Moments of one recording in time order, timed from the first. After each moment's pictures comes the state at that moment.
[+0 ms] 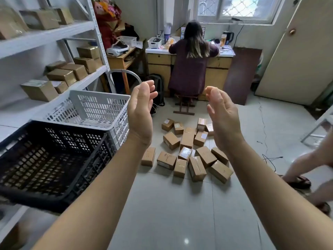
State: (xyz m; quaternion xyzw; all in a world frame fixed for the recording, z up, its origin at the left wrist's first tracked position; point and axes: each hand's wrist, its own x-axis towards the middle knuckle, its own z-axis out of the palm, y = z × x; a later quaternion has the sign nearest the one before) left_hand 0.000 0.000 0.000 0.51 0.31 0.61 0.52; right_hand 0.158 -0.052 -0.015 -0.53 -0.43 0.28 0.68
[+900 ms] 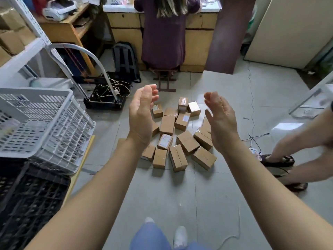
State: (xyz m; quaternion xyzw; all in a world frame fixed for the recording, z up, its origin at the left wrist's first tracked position) left_hand 0.239 0.160 -0.097 0.55 0.38 0.49 0.57; right_hand 0.389 0.083 -0.105 -0.61 -0.27 0.34 0.66
